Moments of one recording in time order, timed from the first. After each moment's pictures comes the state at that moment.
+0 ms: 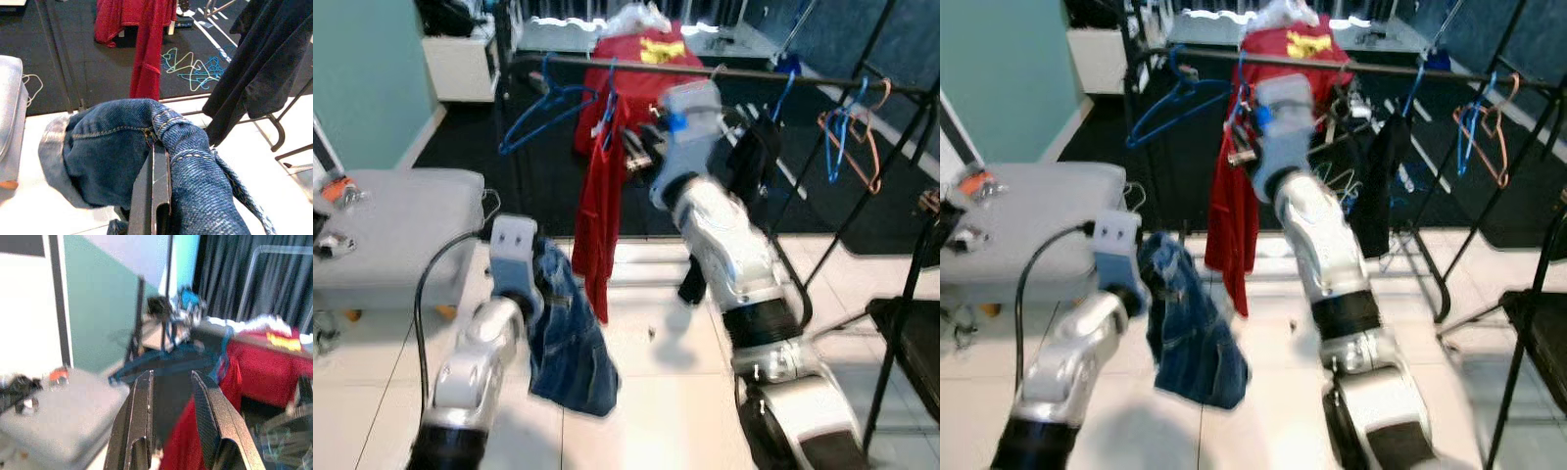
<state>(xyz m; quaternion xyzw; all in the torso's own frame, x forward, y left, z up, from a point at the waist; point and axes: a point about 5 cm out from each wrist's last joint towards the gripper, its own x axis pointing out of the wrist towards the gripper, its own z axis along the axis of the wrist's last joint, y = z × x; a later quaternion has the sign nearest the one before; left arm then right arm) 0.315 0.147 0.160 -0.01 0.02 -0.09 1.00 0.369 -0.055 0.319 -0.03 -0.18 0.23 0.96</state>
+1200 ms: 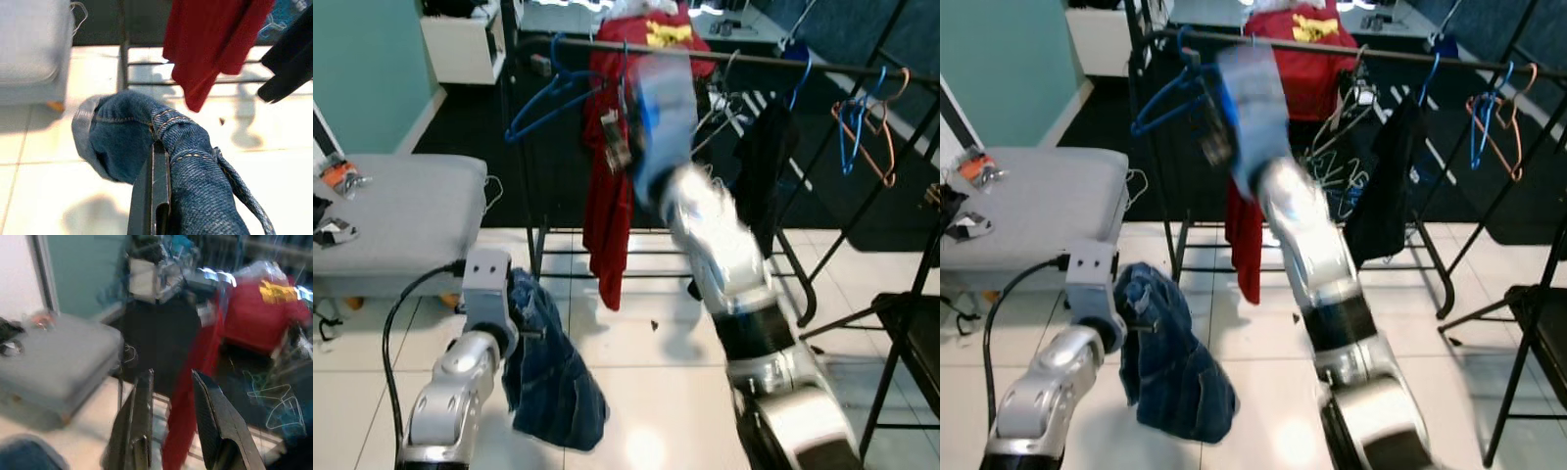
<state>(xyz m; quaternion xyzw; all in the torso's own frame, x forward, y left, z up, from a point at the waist) 0.285 0.182 0.105 0.01 0.13 0.02 0.99 0.351 -0.083 0.197 -0.05 -0.06 0.17 0.98</state>
